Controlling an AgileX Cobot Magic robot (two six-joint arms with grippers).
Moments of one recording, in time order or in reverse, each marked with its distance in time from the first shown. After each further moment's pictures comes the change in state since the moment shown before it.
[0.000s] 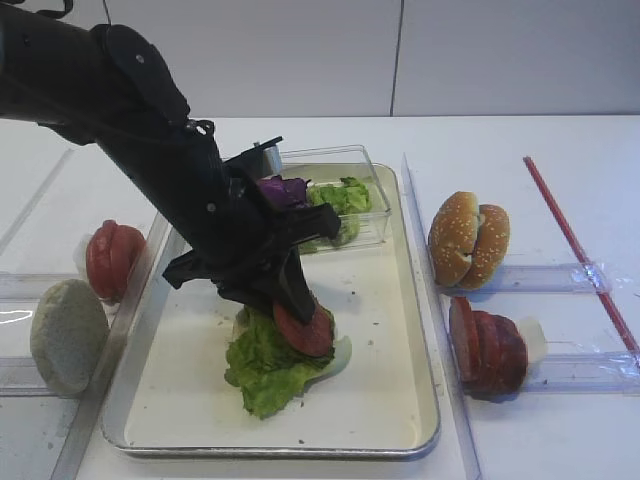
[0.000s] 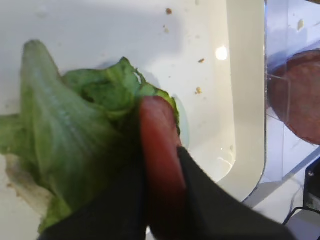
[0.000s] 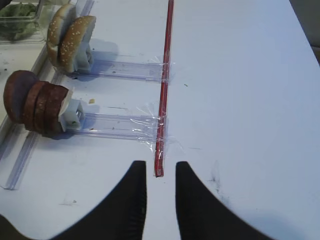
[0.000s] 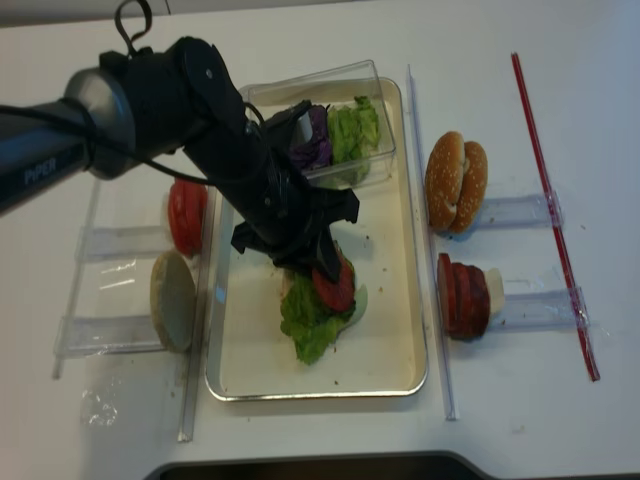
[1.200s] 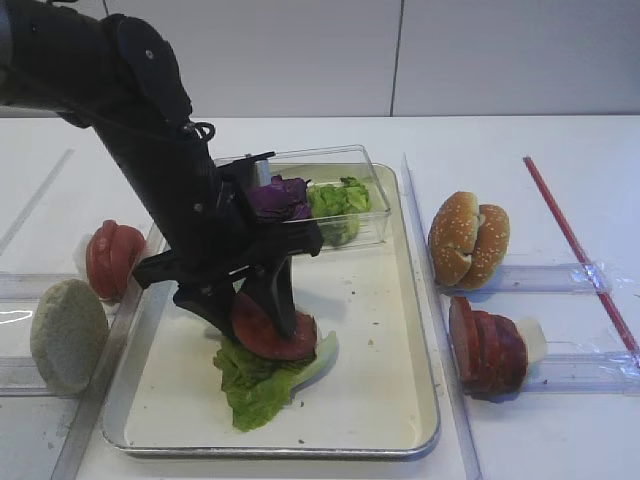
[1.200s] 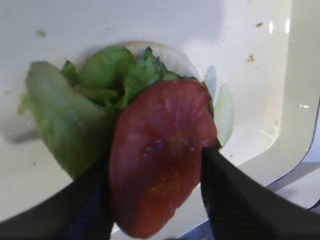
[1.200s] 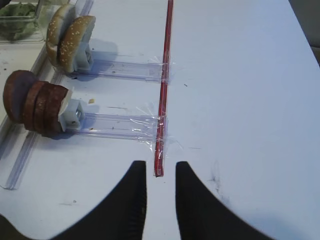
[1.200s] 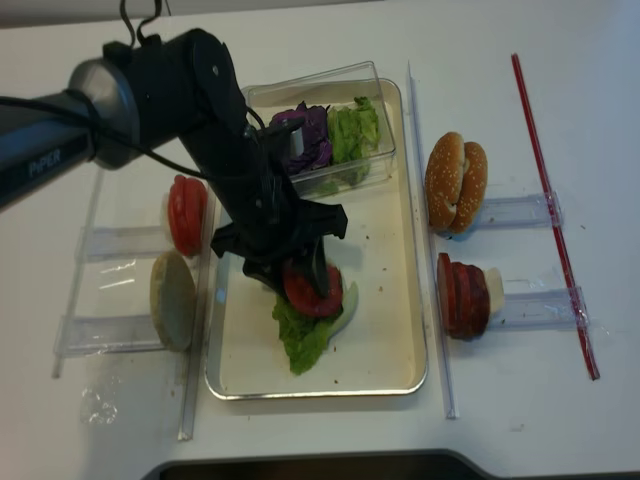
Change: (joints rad) left arm 0.000 0.009 -0.057 0.184 0.140 -0.146; right arm 0.000 0.000 0.000 0.000 0.000 0.000
